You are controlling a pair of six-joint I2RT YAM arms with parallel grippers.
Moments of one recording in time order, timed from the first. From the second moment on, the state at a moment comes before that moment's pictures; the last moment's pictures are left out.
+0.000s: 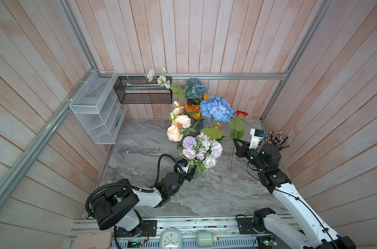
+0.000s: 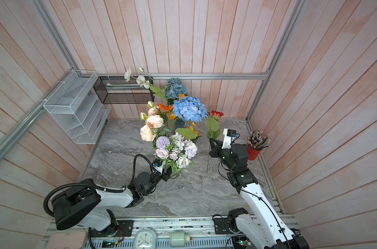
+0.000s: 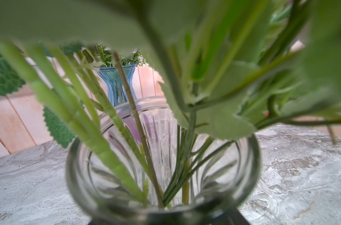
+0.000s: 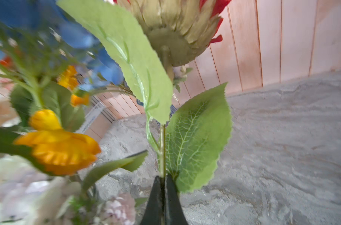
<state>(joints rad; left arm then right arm) -0.92 1.49 0.37 1.09 -0.32 0.05 0.26 0.86 0.70 0.06 -0.24 0.49</state>
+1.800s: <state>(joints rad) -0.73 0.95 0.11 0.66 -0.30 -0.11 0.99 1.40 1.33 0.37 -0.48 0.06</state>
